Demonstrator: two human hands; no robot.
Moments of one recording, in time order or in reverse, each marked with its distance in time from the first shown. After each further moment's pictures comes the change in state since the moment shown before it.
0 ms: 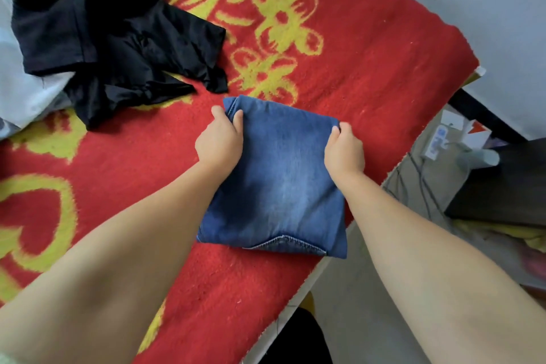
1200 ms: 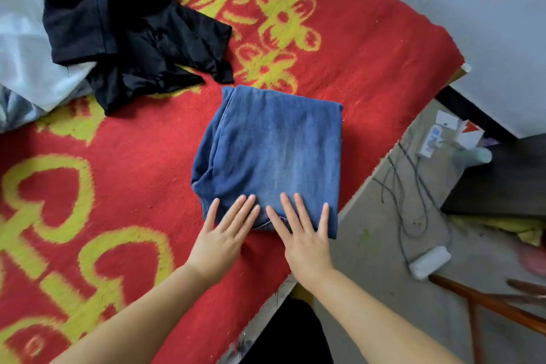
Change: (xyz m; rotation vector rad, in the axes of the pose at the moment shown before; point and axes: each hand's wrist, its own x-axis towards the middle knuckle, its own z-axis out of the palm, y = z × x) left_hand -0.179 -0.133 0.027 0.603 0.001 0.978; right_hand -0.193 0.075 0.040 -0.698 -0.162 -0.767
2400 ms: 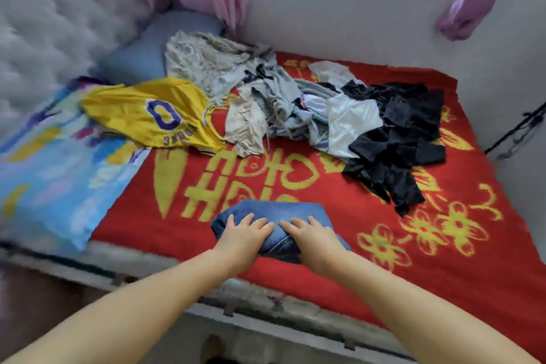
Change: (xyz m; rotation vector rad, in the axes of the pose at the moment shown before) left_hand -0.207 0.126 -0.258 -0.311 -0.202 -1.156; right_hand -0.122 -0.113 -0.248 -0.334 -0.150 -0.986
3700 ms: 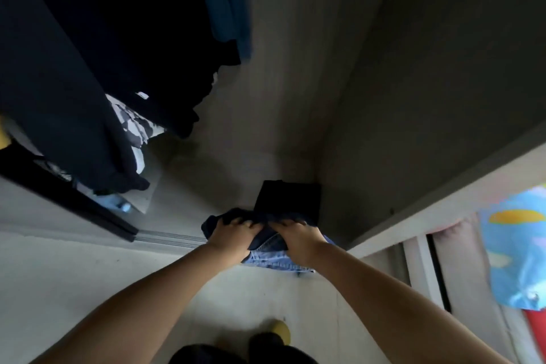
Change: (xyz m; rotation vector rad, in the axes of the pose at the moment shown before) left_hand -0.807 -0.243 0.367 -0.582 -0.009 -1.422; right_hand -0.111 -0.893 0.246 -0.703 -0.292 -1.345
